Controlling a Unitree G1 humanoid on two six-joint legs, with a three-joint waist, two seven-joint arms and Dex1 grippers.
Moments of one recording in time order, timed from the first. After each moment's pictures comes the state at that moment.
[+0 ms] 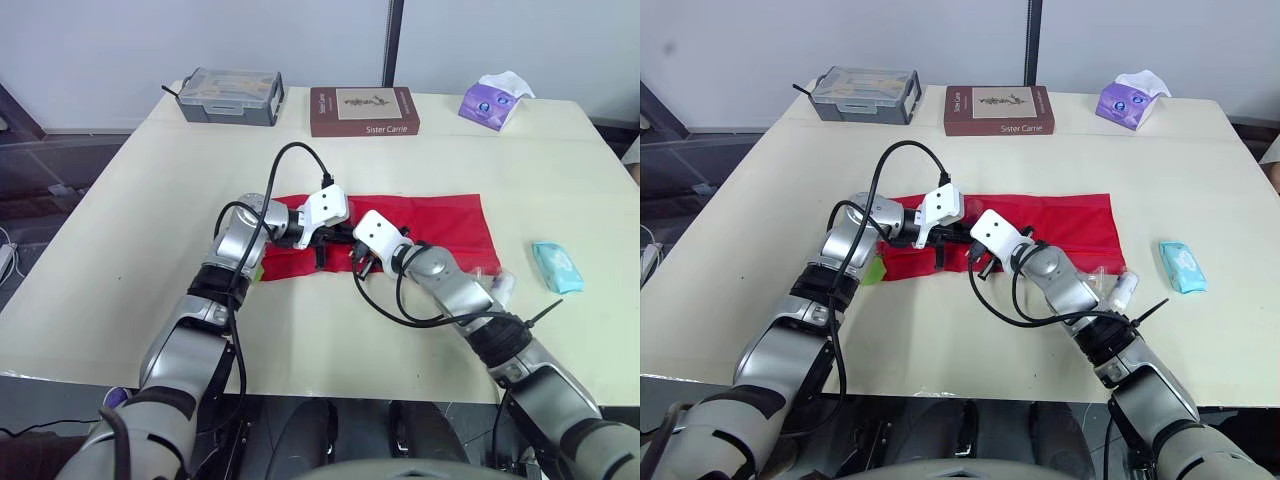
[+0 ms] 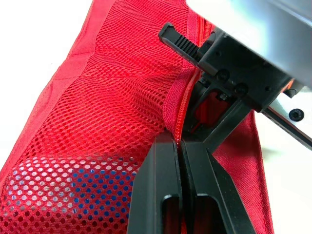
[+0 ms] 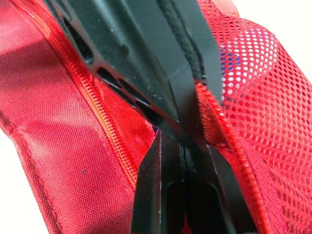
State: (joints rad) left arm -0.84 0.43 -0.24 0.53 0.02 0.09 -1.24; right arm -0.62 -0.23 0.48 0.16 0.00 0.48 0.42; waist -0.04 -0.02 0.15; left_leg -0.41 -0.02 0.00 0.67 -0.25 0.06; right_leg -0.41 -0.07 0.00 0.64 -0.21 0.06
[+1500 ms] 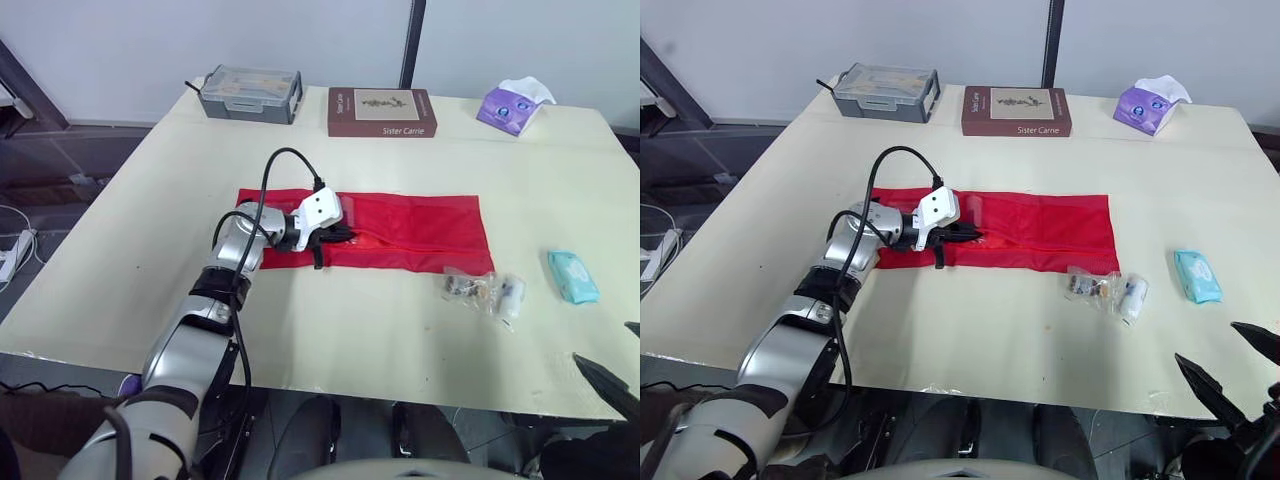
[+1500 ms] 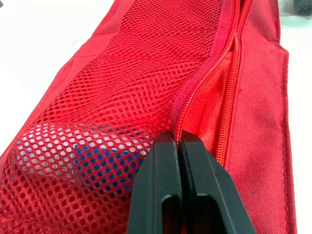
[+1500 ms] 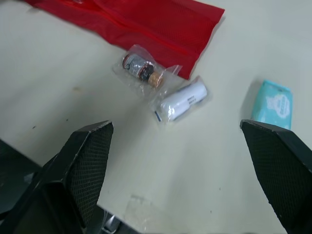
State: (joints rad) left arm -0.85 0.41 -0.23 0.69 0.02 -0.03 -1.13; right arm 0.84 -0.54 -1.06 -1.03 0.87 0.74 0.66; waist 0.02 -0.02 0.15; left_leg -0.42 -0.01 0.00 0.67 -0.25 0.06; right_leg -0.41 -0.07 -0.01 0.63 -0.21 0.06
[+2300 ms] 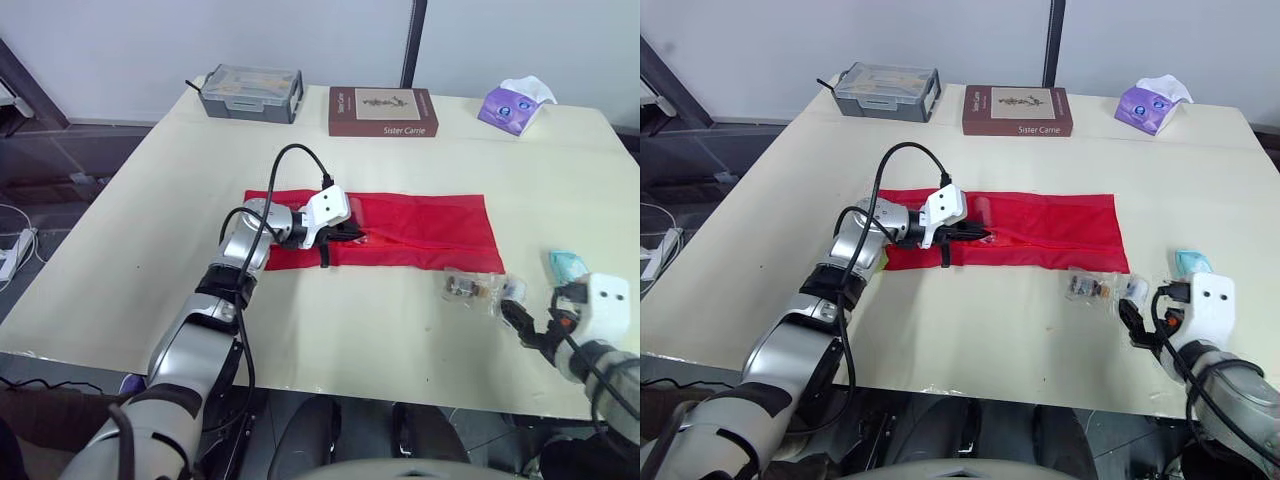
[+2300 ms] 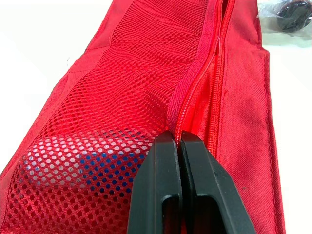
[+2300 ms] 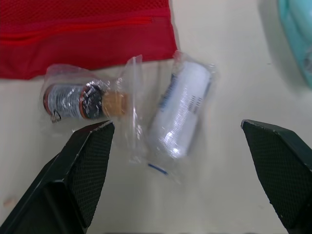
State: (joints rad) left arm -0.86 0.39 -0.24 0.65 0.02 0.00 -1.14; right arm 0.23 -0.65 -0.32 -0.75 1.41 0.93 -0.71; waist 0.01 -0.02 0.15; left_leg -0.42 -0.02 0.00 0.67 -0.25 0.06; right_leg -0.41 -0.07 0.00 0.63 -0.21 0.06
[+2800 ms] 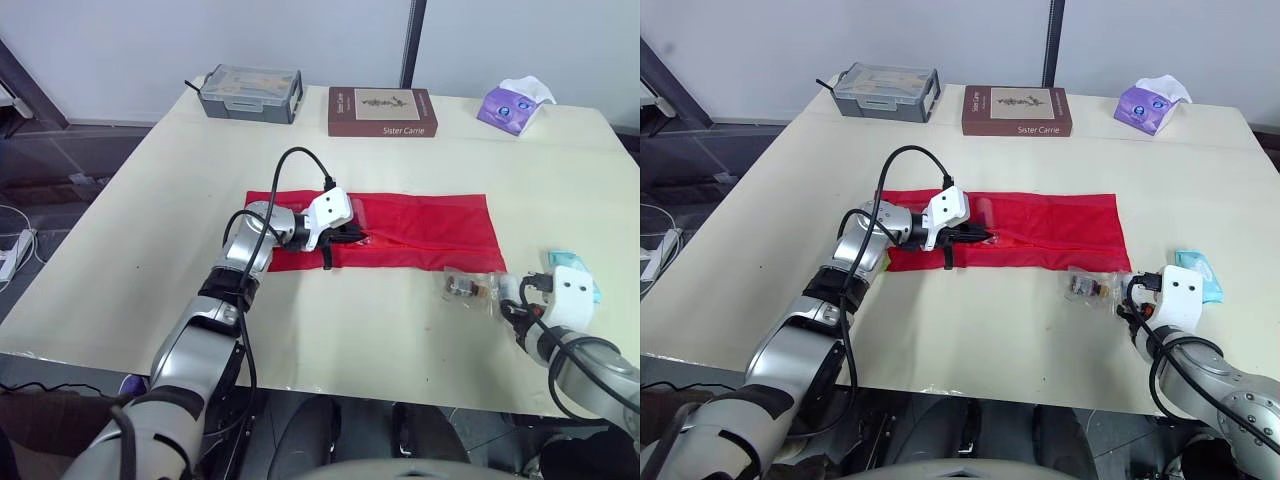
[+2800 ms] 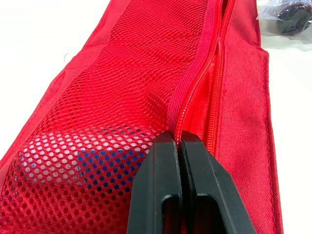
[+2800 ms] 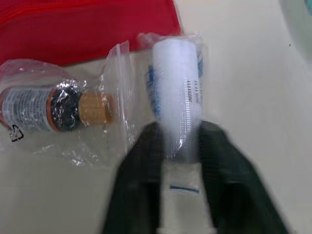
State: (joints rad) left arm -0.85 0.38 -0.24 0.64 0.02 0.01 -1.13; right arm 0.15 -0.62 -0.20 -0.67 1.34 0.93 -0.77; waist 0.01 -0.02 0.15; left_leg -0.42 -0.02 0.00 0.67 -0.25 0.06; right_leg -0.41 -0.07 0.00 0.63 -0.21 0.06
